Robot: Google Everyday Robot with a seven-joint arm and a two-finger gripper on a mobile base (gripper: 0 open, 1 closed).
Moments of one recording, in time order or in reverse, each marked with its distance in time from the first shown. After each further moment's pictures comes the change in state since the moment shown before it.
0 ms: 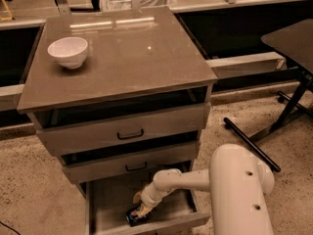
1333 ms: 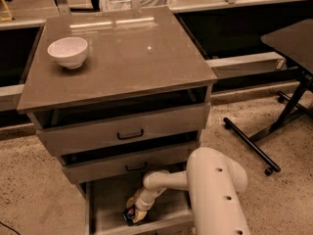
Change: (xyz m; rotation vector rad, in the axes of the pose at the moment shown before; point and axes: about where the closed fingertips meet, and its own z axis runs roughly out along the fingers) arm 0.005 0.011 0.063 -0.157 0.004 -0.068
